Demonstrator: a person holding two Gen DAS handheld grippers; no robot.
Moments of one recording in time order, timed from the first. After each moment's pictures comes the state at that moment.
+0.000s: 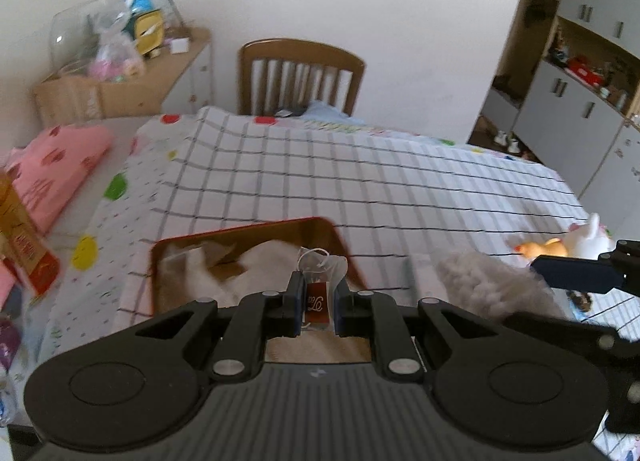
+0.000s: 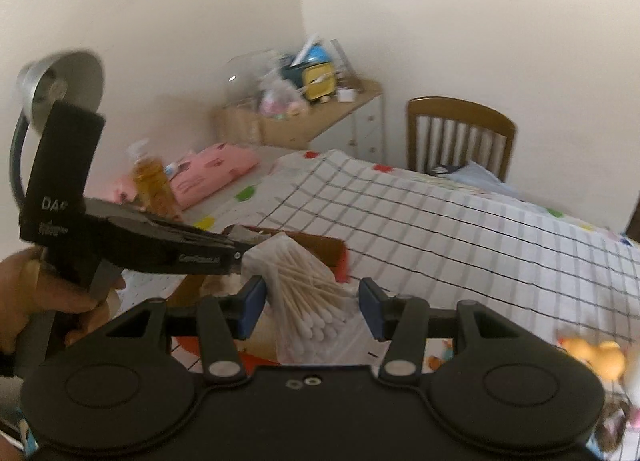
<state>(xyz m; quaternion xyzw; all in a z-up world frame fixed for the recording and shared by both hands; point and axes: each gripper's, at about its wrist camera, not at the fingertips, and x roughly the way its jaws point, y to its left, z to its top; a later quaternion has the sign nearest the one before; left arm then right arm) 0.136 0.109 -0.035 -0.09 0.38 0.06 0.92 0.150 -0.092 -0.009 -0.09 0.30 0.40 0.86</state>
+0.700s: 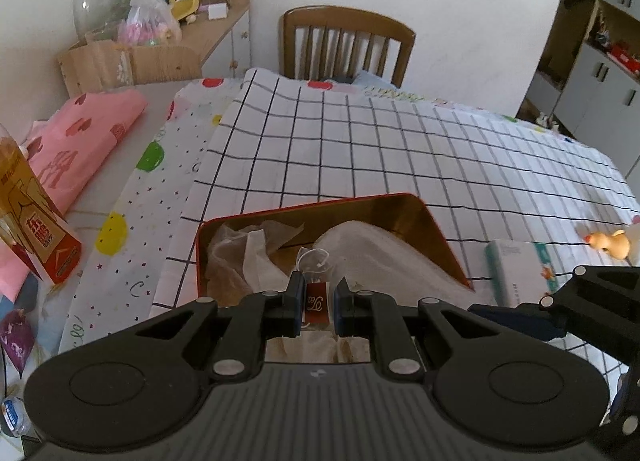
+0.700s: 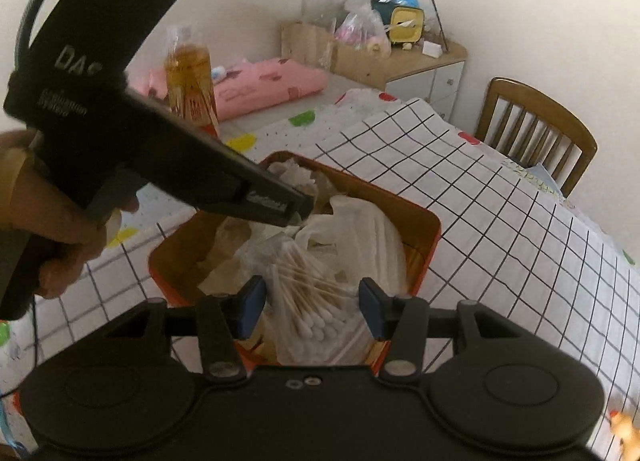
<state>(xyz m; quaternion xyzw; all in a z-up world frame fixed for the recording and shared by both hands) 0.166 0.150 -0.077 -0.09 0.42 0.10 0.90 0.159 0.004 -0.078 -0.23 0.33 0.46 0.79</state>
